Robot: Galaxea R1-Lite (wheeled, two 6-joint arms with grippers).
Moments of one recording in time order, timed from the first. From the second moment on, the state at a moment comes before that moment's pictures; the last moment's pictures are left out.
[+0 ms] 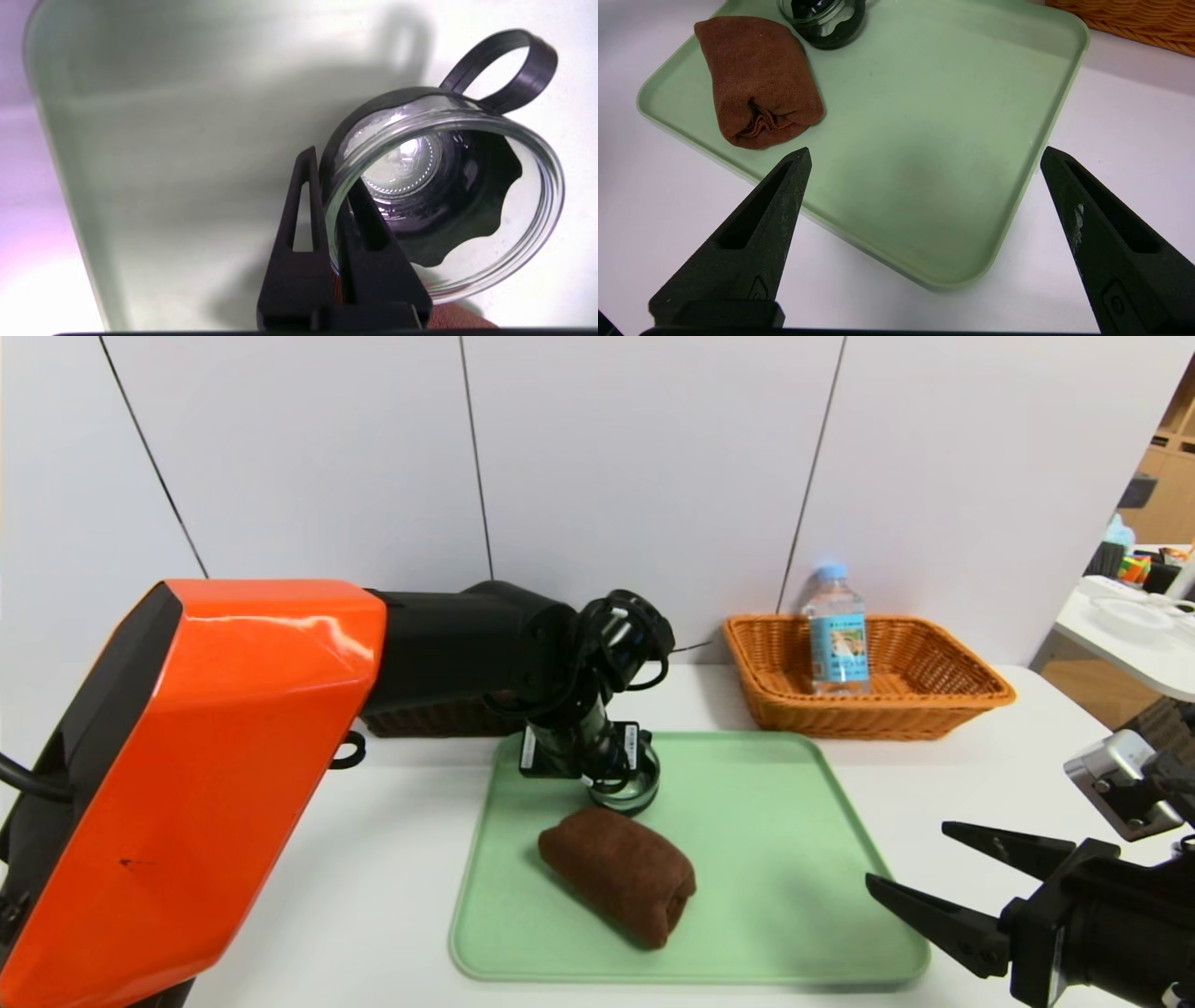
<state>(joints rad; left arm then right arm) -0.73 2.27 -1.97 0.73 0.23 -0.59 0.44 1.16 -0.29 -0.49 0.10 0.07</state>
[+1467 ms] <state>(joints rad) -0.49 1.97 -1.97 0.65 0.27 -0.42 0.44 1.15 -0.29 -0.49 0.11 0.06</state>
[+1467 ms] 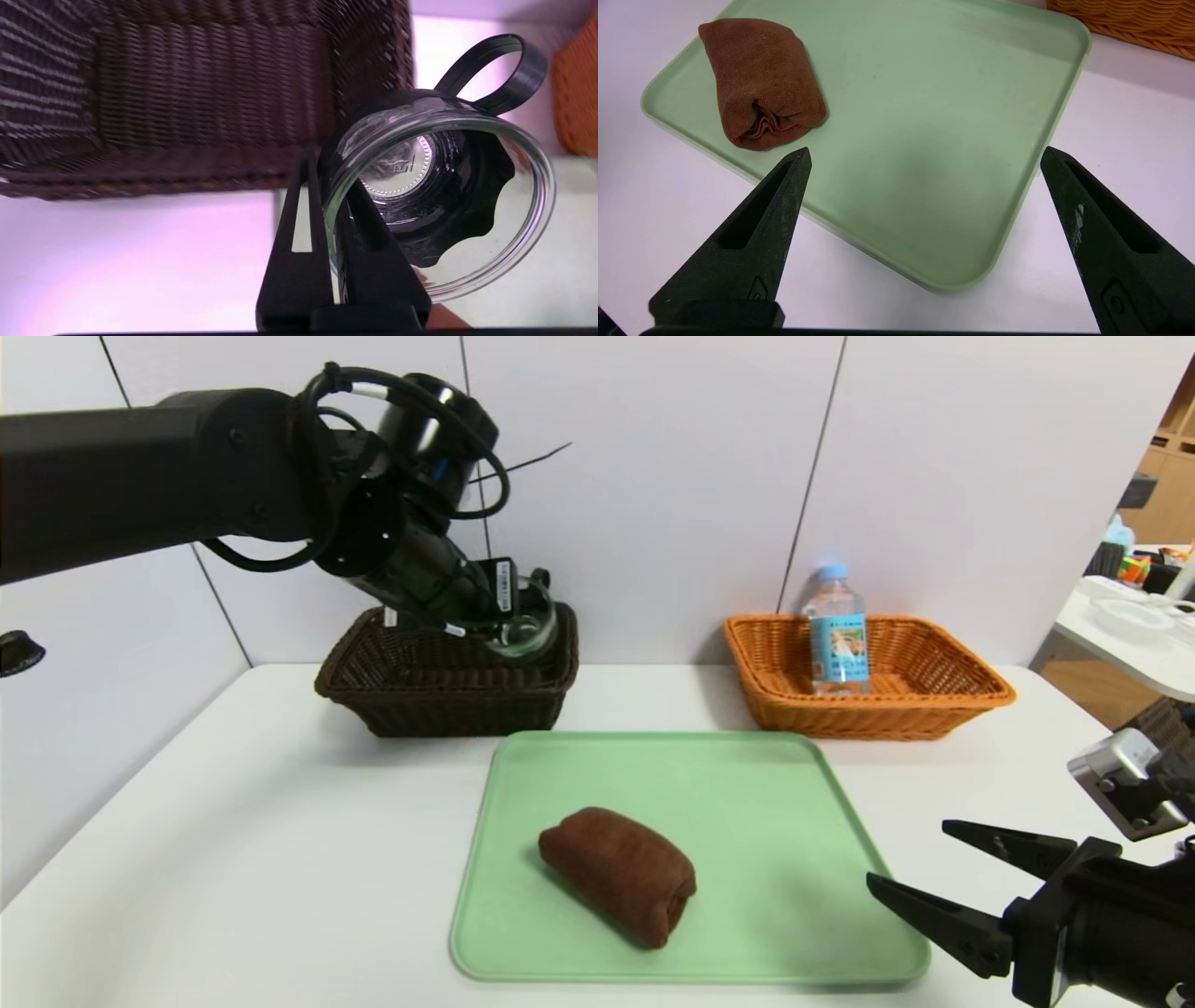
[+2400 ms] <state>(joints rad) -0.23 2.23 -1.97 0.33 0.27 -0.30 0.44 1.16 -0.30 -0.49 0.12 0.07</state>
